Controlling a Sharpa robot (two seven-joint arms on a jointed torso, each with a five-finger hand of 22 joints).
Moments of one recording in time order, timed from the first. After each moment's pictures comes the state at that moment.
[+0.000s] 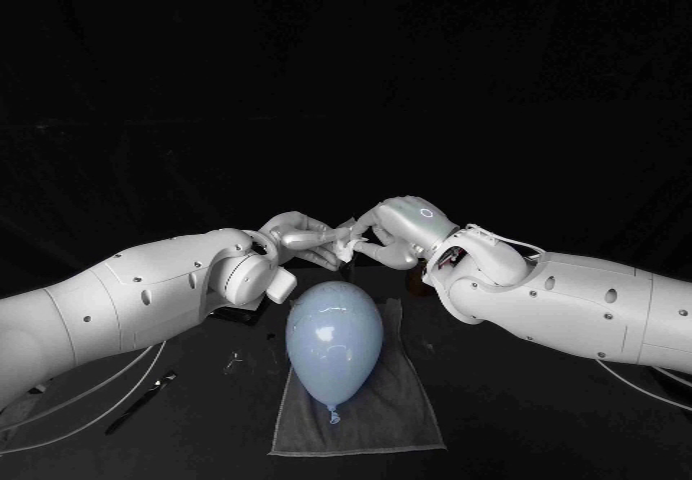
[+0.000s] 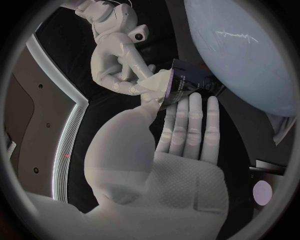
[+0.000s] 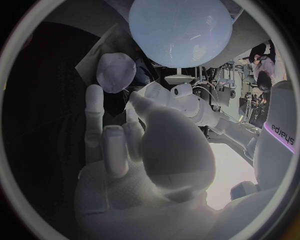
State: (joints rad) left arm 1.32 -0.59 -0.10 1.21 -0.31 -0.16 0.01; left_hand 1.26 -0.12 0.39 0.22 0.05 0.98 0.13 0.40 0.42 1.19 0.09 0.19 0.14 1.00 0.06 0.48 0.60 0.17 0.92 0.26 0.27 0.13; right arm 1.35 -0.65 -0.16 1.45 -1.58 -0.61 -0.04; right_hand 1.34 -0.02 0.41 0.03 0.04 1.12 0.07 0.22 0.45 1.47 0.00 1.38 1.31 1.47 -0.05 1.50 1.31 0.16 1.11 0.07 0.68 0.82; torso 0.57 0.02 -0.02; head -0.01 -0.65
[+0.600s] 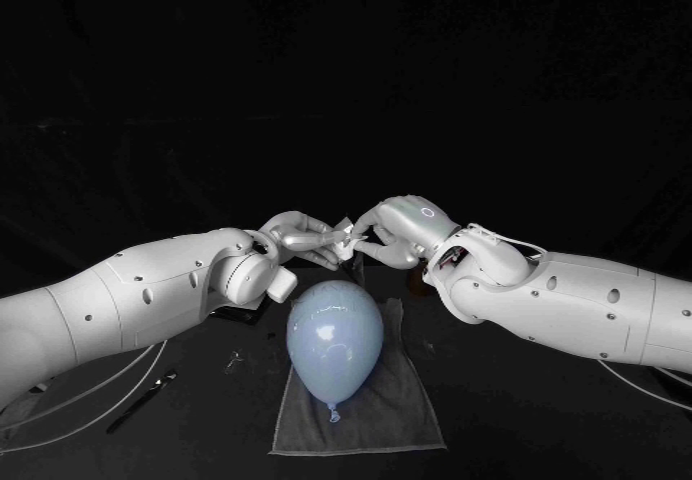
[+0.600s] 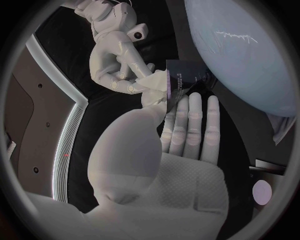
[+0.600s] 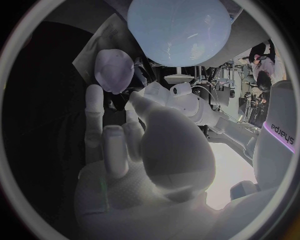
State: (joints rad) left arm 1.32 -0.59 -0.10 1.20 -0.30 -0.17 0.01; left_hand 1.43 -0.06 0.48 0.19 0.05 0.98 0.12 0.42 0.42 1.19 0.08 0.19 0.13 1.01 0.06 0.49 0.61 0.17 0.95 0.25 0.25 0.12; right arm 1.35 -0.65 -0.16 1.46 -1.58 -0.62 -0.03; right_hand 1.34 -0.02 0.41 0.03 0.04 1.12 0.07 0.23 0.45 1.47 0.00 1.38 1.31 1.47 -0.05 1.50 1.31 0.16 1.11 0.07 0.68 0.82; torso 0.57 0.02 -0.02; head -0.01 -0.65
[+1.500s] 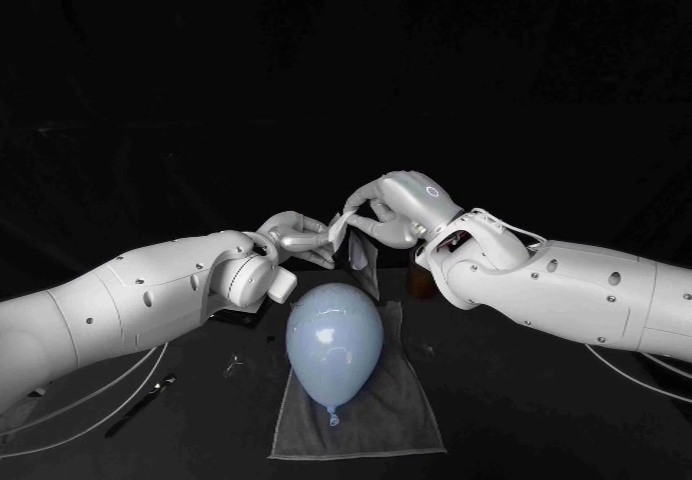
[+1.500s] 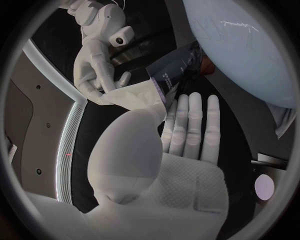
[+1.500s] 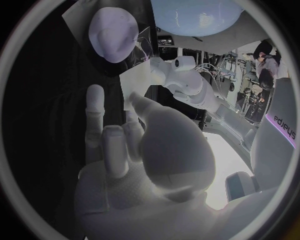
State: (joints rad) left arm 1.32 -0.58 -0.10 1.20 -0.31 -0.23 0.02; left_hand 1.46 -0.08 0.49 0.18 0.05 0.97 0.12 0.44 0.43 1.20 0.09 0.19 0.13 1.01 0.06 0.48 0.60 0.17 0.96 0.24 0.25 0.12; right arm 1.39 -0.63 -0.14 1.44 -1.50 -0.74 0.05; right_hand 1.34 -0.02 0.41 0.03 0.05 1.12 0.07 0.23 0.45 1.47 0.00 1.38 1.31 1.47 -0.05 1.50 1.31 0.17 1.11 0.07 0.68 0.82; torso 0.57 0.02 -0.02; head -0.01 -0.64
